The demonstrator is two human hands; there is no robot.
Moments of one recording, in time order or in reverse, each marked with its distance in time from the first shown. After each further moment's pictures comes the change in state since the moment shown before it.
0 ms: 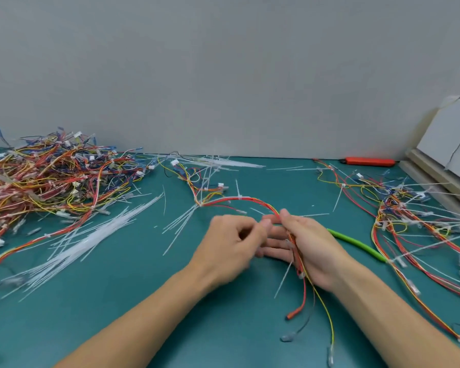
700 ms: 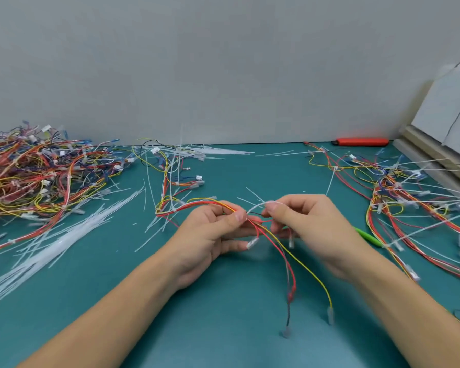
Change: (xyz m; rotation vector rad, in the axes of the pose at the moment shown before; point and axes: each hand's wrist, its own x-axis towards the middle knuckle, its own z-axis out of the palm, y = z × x) left_hand 0.008 -0.009 -0.006 -0.882 -0.241 -0.391; right_hand -0.009 -0.013 -0.026 -0.502 0.035 -0.366
